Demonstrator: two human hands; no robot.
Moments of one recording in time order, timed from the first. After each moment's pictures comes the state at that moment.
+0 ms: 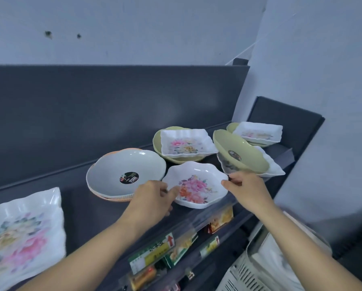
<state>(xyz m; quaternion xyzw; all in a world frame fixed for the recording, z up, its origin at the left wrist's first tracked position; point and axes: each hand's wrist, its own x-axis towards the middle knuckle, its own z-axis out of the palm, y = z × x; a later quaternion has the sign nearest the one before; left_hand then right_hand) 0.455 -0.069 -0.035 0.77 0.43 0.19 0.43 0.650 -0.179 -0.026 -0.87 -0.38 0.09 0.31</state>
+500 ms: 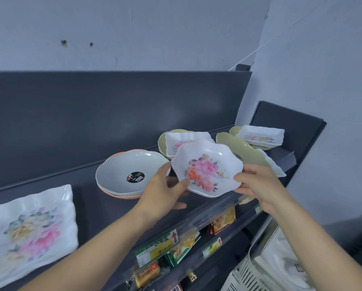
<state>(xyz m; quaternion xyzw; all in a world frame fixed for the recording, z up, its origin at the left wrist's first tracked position) 0.452 -0.084 -0.016 0.68 0.33 0.28 0.59 0.649 -0.187 0.000 -0.73 -0.26 0.28 0.56</state>
